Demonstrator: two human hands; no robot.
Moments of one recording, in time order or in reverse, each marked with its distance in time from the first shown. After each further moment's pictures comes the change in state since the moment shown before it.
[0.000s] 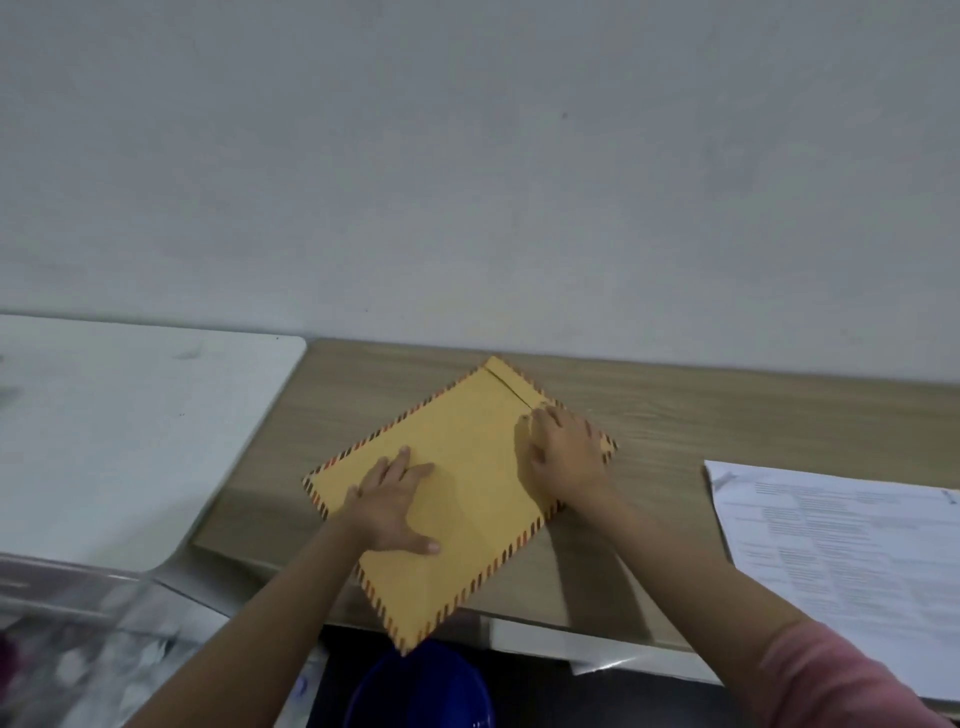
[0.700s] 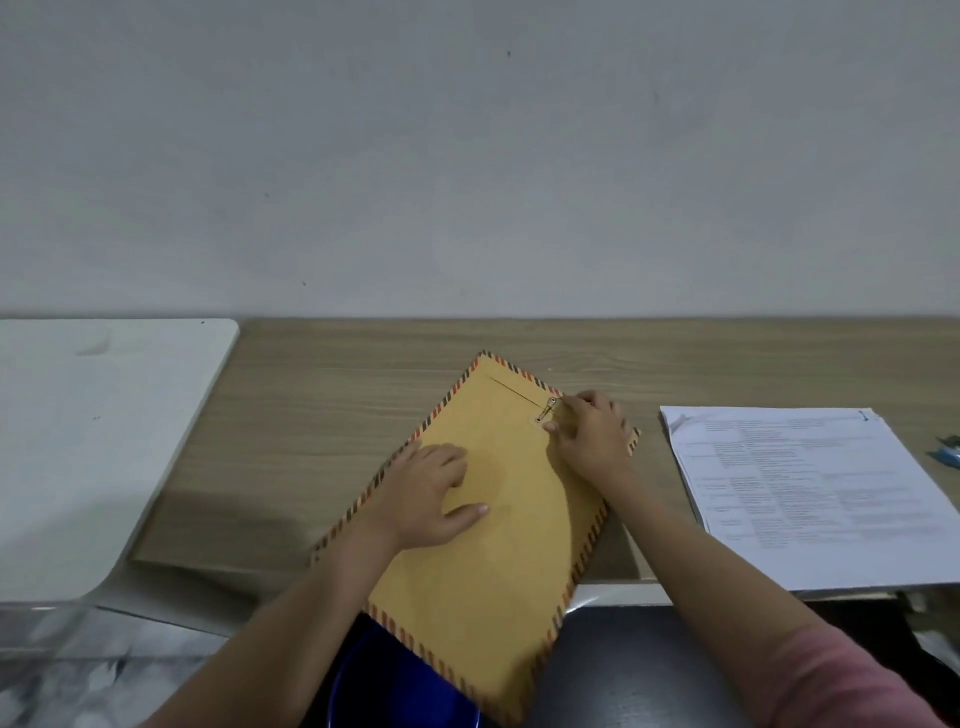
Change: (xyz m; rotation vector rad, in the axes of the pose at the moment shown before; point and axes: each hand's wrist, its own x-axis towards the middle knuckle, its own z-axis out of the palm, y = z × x) left_hand 0.017 0.047 0.041 0.041 0.612 0.636; right_hand -0.041 0.052 -0.007 0.146 0.099 0.384
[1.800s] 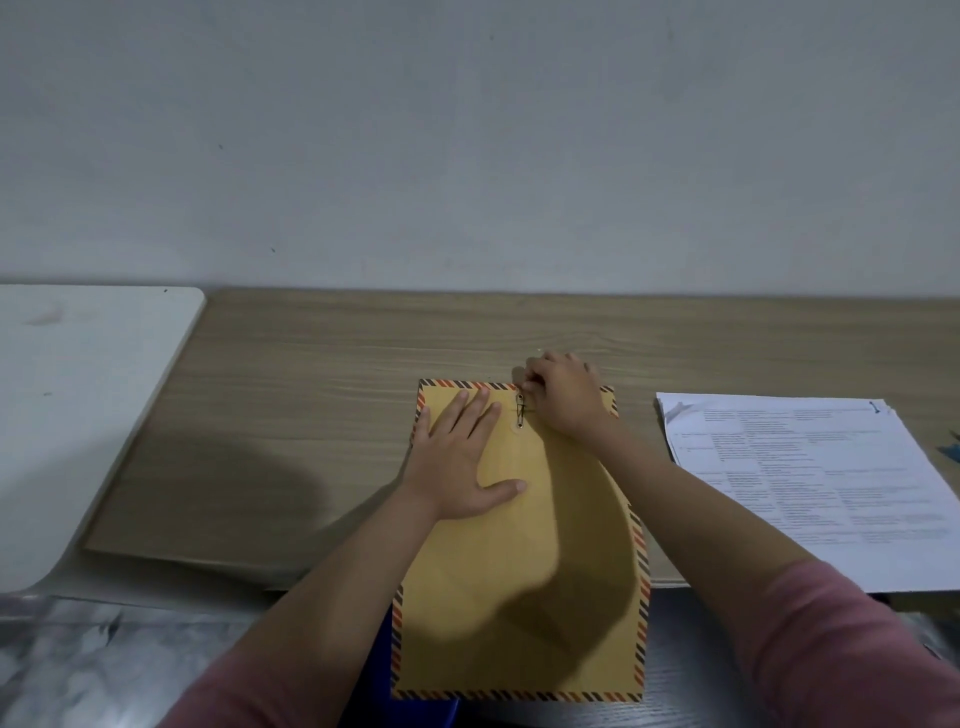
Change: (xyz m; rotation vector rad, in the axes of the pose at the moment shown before) left_hand 0.051 0.032 0.039 0.083 -0.236 -0.212; right_hand 0.047 -0.014 -0.001 -0.131 -0.140 -0.265
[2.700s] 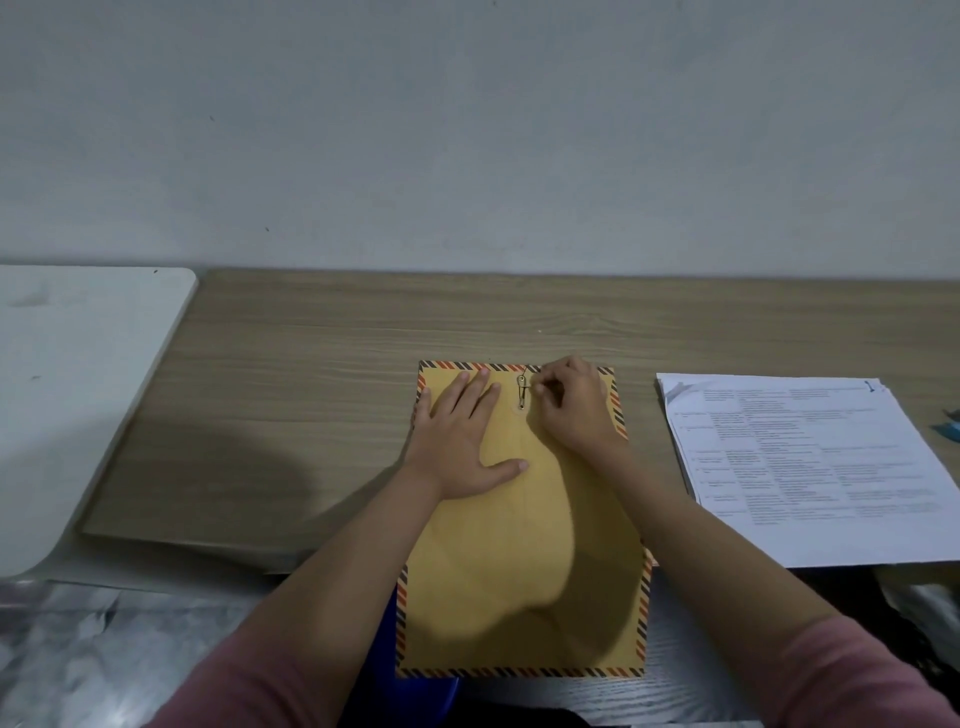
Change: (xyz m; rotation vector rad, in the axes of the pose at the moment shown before) left_hand 0.001 0.001 0.000 -0.002 0.019 -0.001; right_hand -0.042 0.000 0.016 0.390 0.170 0.131
